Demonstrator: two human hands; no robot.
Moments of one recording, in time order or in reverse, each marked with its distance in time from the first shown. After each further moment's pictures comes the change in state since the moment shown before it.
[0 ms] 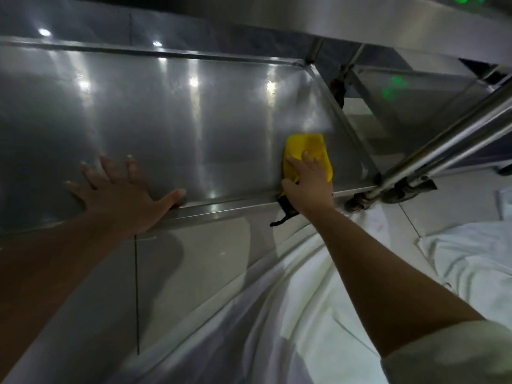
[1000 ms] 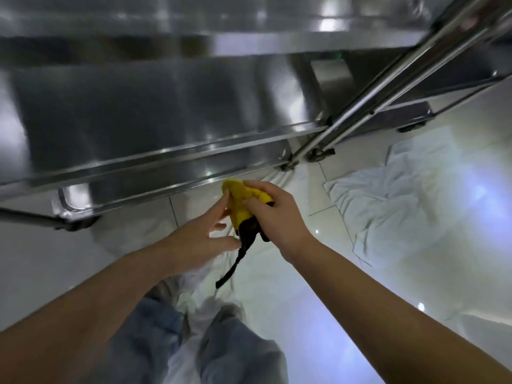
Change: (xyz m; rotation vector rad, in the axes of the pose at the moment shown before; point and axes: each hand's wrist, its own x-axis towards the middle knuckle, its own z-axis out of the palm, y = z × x) left_hand -0.294 -0.028 -0.405 -1.016 -0.992 0.499; right_hand -0.268 -0.235 -0.413 0.884 -0.312 0.351
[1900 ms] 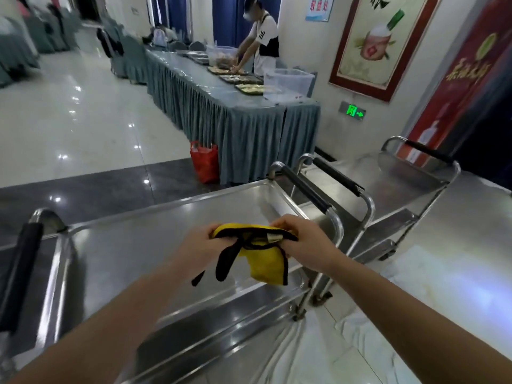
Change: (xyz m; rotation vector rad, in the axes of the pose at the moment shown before) left_hand -0.221 0.435 -0.129 0.272 0.498 0.435; right_hand -0.139 -0.424 -0.108 -0.411 0.117 -0.543
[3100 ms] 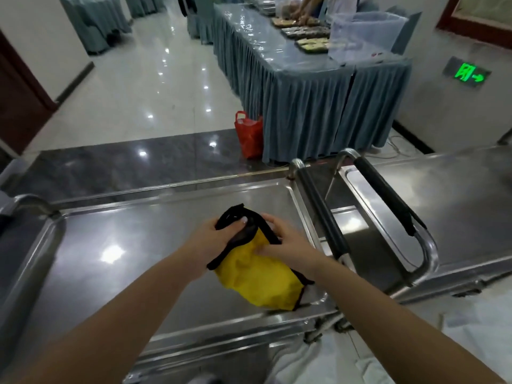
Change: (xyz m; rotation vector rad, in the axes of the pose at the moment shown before) left_hand 0.235 0.034 0.148 -0.270 0.266 -0.511; right_hand 0.229 0.189 -0.070 0.534 -0.513 0.144
